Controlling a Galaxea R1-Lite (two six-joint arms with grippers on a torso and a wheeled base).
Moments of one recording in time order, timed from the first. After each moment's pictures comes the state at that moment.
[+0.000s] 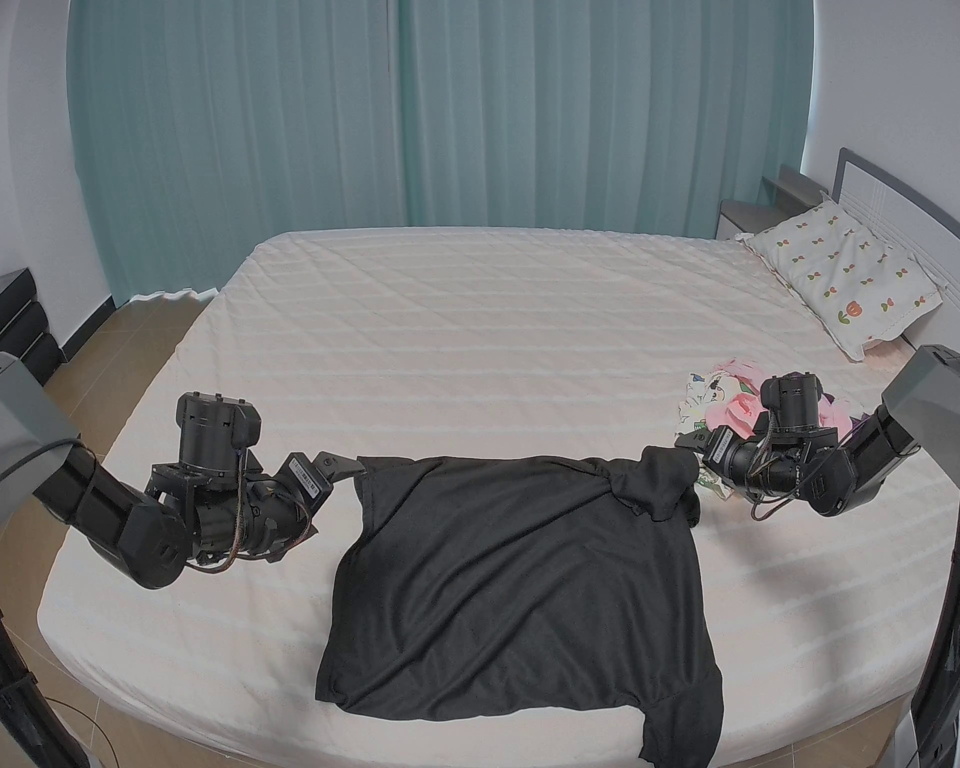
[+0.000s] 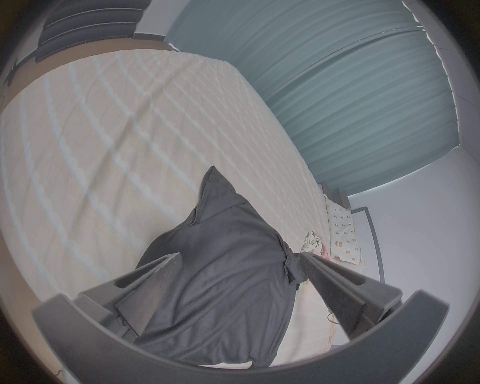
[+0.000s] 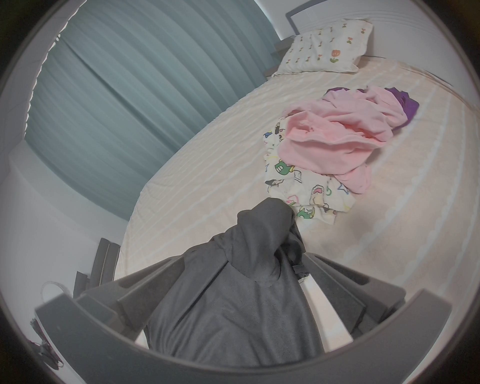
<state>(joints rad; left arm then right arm) -0.28 1.91 -0.73 -0.60 -0.13 -0.98 0.14 2.18 -1.01 -0.60 0.07 0.68</state>
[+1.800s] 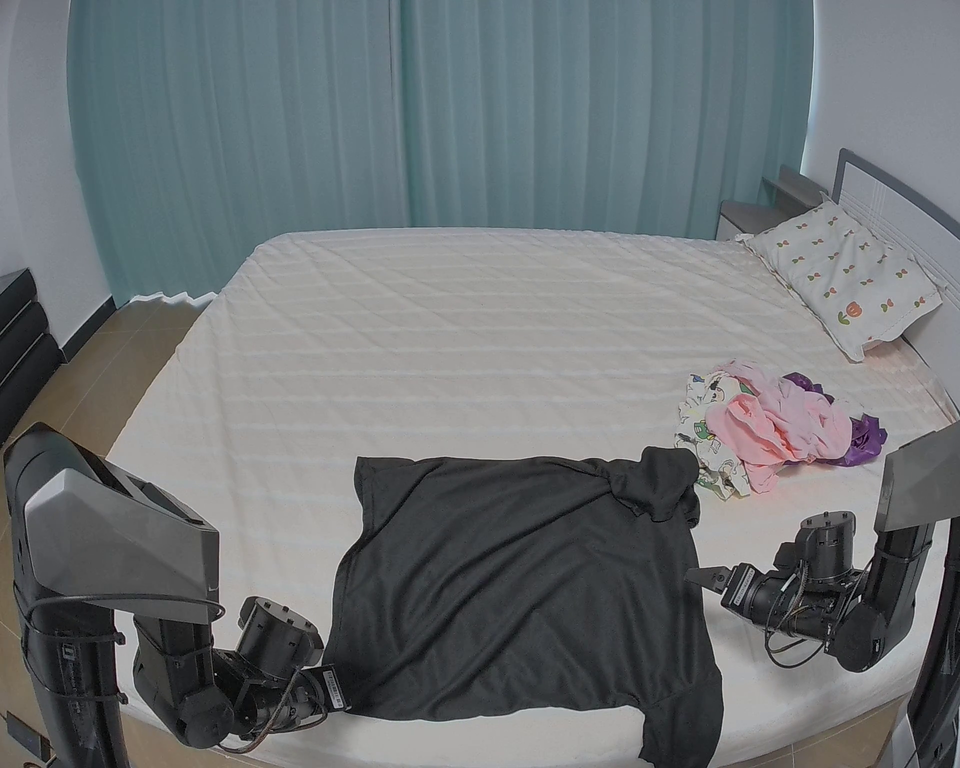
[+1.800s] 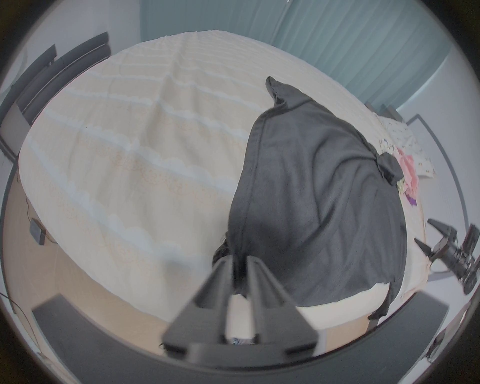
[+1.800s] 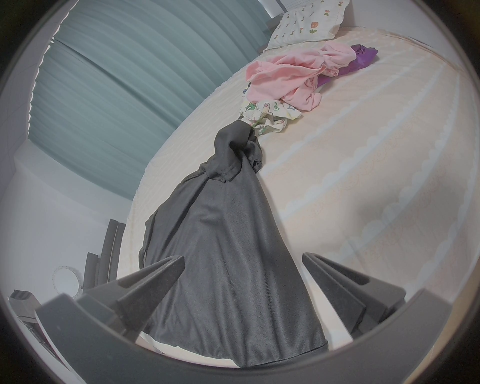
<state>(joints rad) -0.49 2.25 -0.18 -1.06 0.13 -0.75 0.19 2.20 -0.20 -1.35 0.14 0.72</state>
